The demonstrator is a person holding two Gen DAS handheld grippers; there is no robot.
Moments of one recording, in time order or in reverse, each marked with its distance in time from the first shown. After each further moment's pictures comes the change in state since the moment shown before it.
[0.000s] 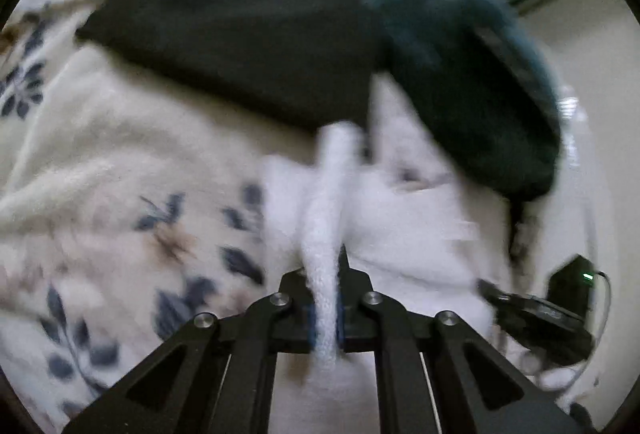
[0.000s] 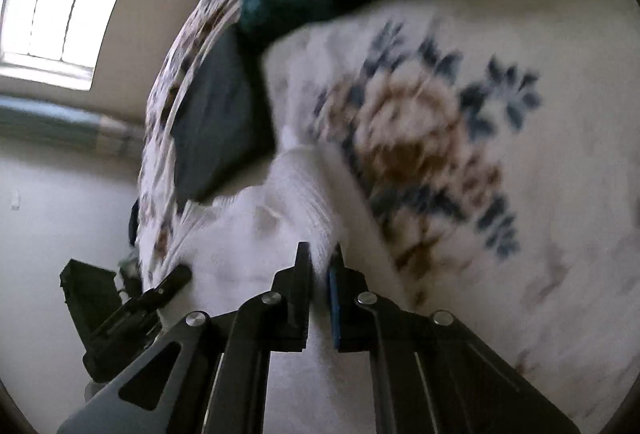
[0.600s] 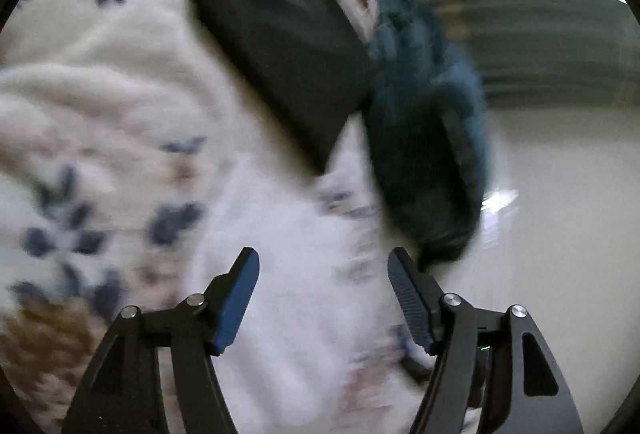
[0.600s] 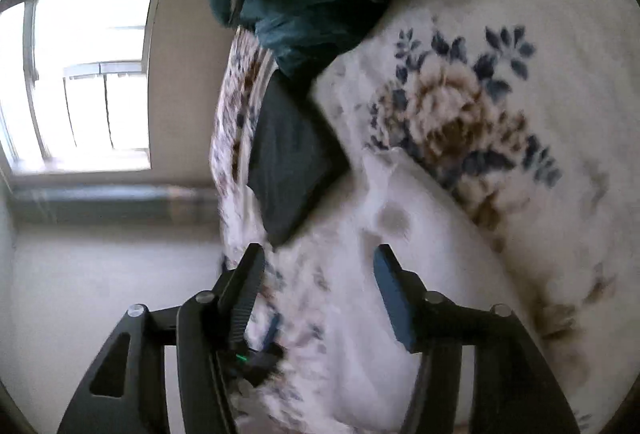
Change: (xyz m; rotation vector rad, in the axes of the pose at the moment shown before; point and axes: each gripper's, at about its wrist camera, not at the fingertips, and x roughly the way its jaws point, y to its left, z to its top) left arm -0.074 0.028 -0.043 -0.272 -0.069 -0.244; right arm -0.049 0.011 -0.031 0.222 -0.068 0.286
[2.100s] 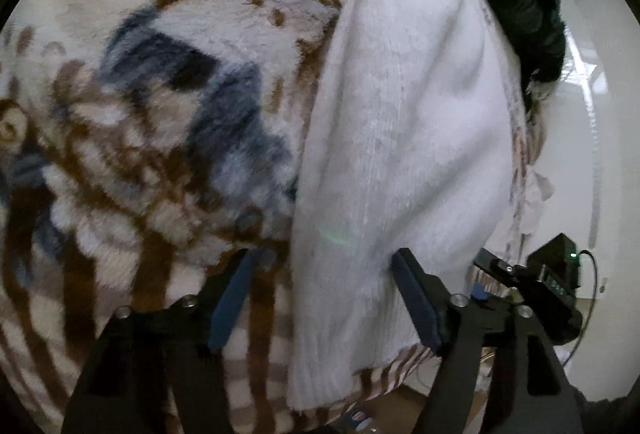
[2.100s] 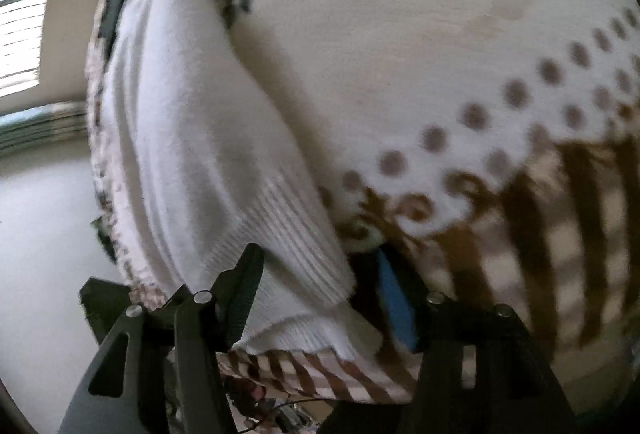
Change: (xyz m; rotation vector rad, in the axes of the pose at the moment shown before) left arm -0.074 0.134 -0.334 0.140 0.300 0.264; right arm -0.142 -0.215 -0.326 0.053 0.263 -0.370
